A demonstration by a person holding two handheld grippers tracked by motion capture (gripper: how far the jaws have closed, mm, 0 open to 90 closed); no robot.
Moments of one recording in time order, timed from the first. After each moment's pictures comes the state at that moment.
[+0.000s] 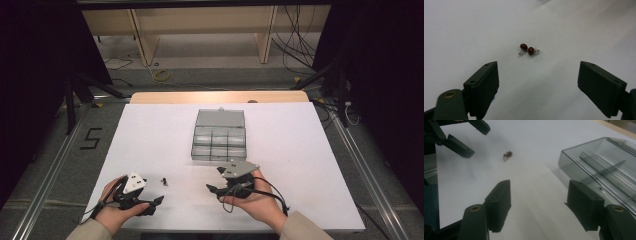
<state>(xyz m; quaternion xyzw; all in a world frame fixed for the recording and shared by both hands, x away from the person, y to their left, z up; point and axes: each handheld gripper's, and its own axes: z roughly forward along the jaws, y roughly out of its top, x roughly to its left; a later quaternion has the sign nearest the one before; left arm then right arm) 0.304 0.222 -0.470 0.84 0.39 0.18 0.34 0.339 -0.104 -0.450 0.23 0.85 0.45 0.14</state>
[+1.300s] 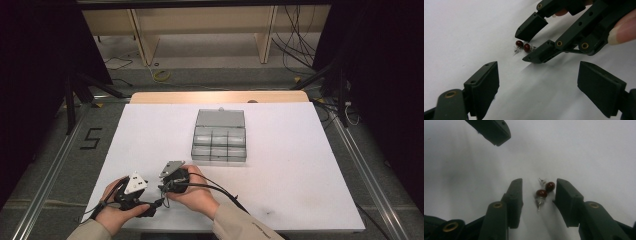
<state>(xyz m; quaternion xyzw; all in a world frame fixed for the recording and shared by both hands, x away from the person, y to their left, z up) 0.304 0.221 -0.473 0.84 0.38 0.17 0.34 0.375 0.054 -0.501 0.18 0.90 0.39 0.09</state>
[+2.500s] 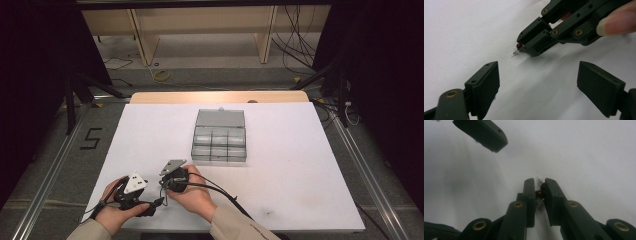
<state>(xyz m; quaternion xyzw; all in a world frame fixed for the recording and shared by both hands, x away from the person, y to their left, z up) 0.305 0.222 -0.473 0.84 0.39 0.17 0.34 0.374 0.055 -0.498 0.22 0.89 0.40 0.08</state>
